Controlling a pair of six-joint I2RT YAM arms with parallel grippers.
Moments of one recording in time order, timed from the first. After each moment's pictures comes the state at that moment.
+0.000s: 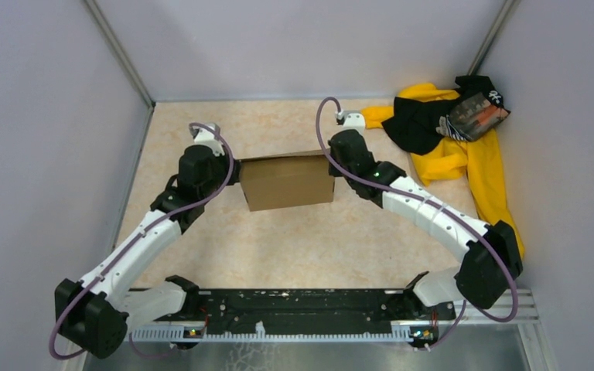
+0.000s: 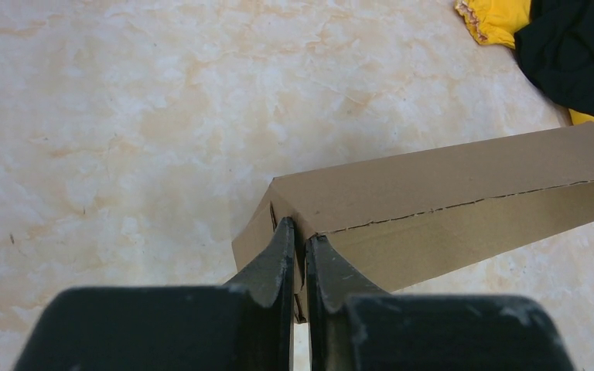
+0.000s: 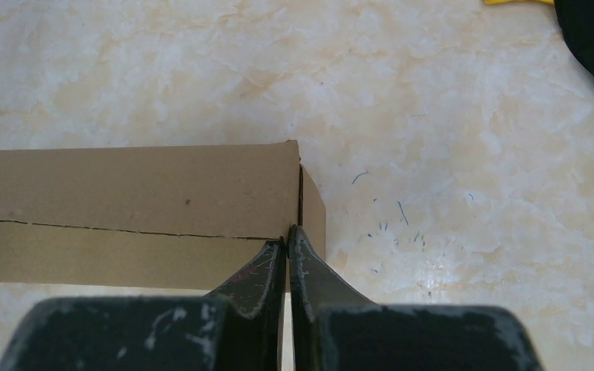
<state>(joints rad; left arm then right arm) -0.46 1.07 0.83 -0.16 -0.14 -0.42 0.70 1.37 1.13 -0.33 0.39 0.41</state>
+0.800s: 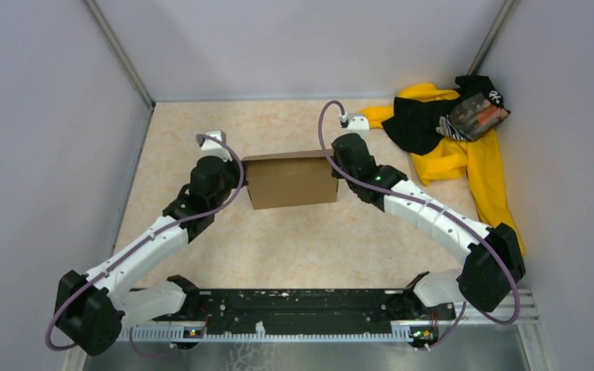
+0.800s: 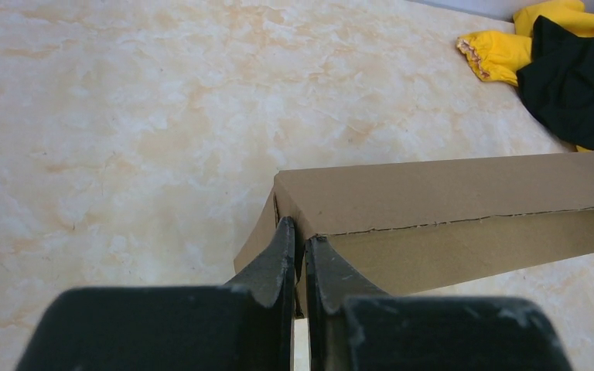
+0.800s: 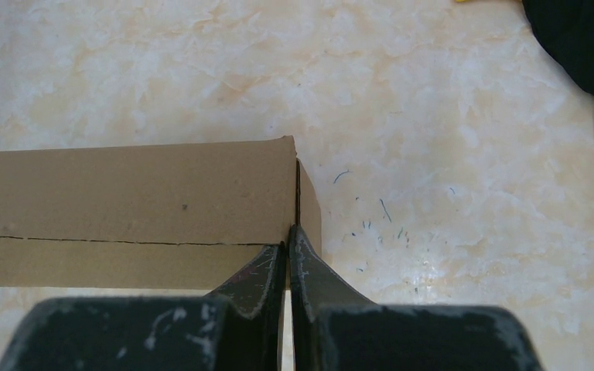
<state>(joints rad) -0.57 1.08 0.73 0.01 -0.32 -0.44 0.70 1.34 1.08 -0.31 0.44 0.42</state>
